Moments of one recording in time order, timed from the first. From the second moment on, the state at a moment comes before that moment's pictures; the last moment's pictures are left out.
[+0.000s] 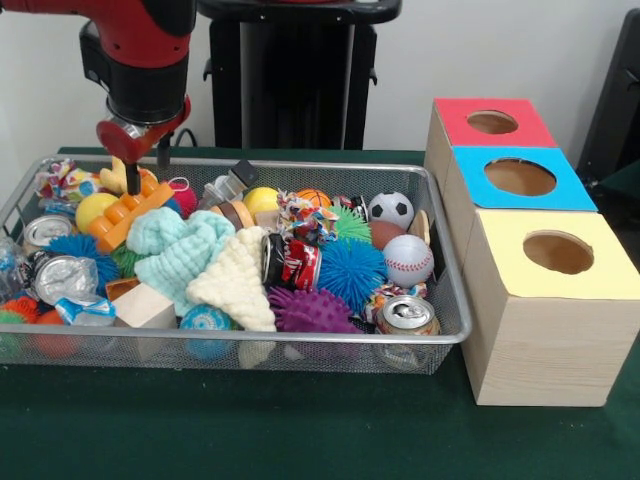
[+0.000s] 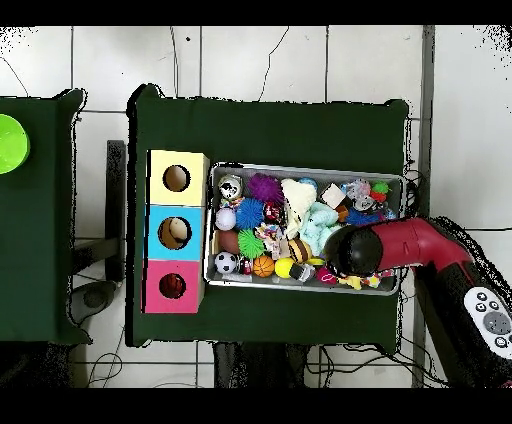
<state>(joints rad) -0.89 -0.61 0.59 1.71 -0.88 0.97 0.84</state>
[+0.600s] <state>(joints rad) -0.88 -0.60 0.57 1.71 -0.94 0.97 0.84</state>
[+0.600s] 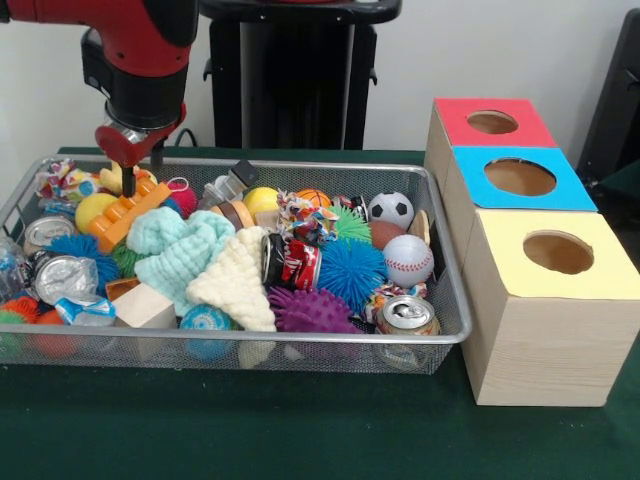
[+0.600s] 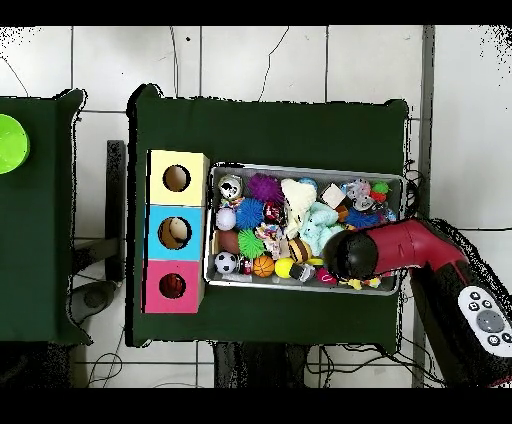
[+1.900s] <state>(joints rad) -0.86 -0.64 0.51 1.71 -0.99 0.97 0.84</state>
